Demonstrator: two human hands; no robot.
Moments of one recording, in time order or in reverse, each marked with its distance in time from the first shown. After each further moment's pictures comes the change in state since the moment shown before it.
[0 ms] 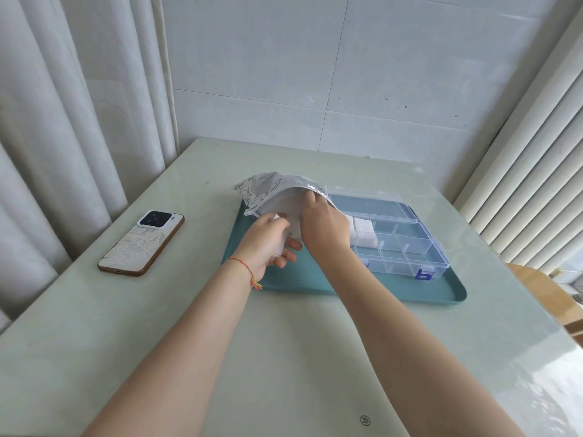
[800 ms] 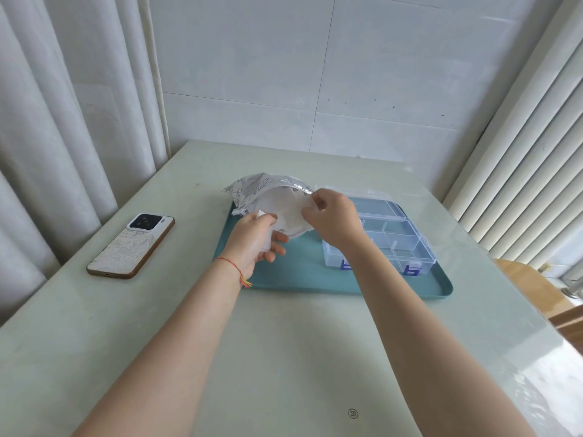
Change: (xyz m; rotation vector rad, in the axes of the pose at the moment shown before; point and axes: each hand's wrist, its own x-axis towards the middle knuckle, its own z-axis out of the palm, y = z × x) left_hand 0.004 0.000 -0.001 -0.058 0.049 0.034; right_hand -0.007 0.037 -0.030 0.706 -0.030 0.133
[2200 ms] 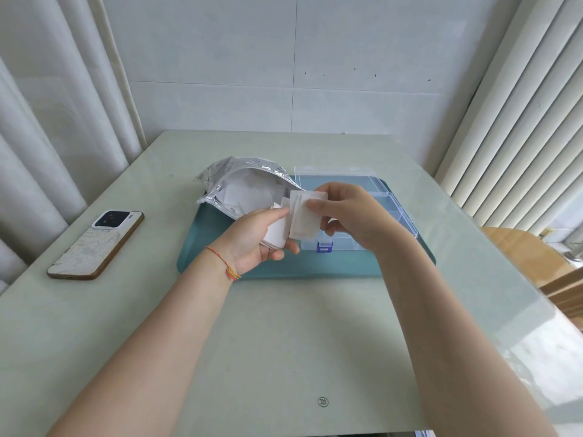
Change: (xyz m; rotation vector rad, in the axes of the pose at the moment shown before) left_hand -0.020 -0.003 0.043 0.027 -0.410 -0.071; right_hand -0.022 0.049 -0.058 0.544 -0.295 0.113
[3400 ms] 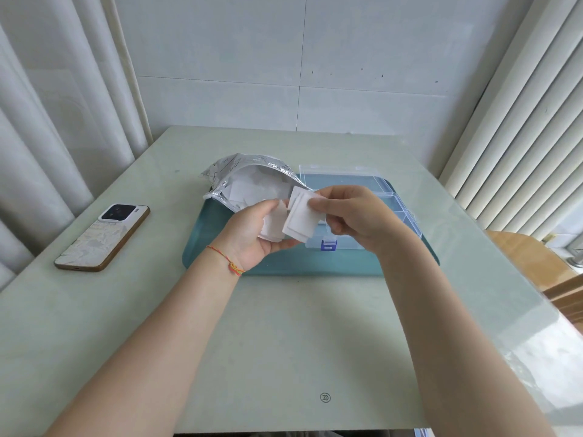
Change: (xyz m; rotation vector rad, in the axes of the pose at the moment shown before) left_hand -0.003 0.003 0.001 -0.279 0.144 -0.013; right_hand -0.005 -0.003 0.004 0.095 -0.039 0.052
